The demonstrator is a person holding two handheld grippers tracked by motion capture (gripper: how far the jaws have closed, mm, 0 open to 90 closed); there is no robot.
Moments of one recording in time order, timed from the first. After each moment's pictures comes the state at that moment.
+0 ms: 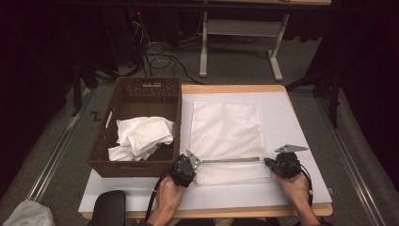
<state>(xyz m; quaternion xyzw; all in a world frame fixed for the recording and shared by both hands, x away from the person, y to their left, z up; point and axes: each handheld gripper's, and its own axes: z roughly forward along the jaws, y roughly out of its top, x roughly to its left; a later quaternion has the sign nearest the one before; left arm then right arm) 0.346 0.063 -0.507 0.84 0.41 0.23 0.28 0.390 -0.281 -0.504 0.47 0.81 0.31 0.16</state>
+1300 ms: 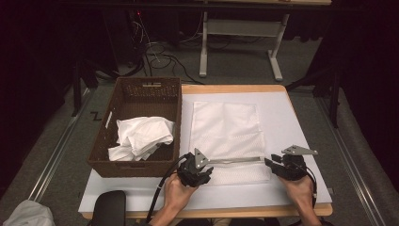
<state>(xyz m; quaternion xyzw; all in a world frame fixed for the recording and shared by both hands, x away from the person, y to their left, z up) 0.344 0.045 -0.490 0.84 0.36 0.18 0.37 0.376 -0.287 -0.490 0.46 0.79 0.35 0.18</state>
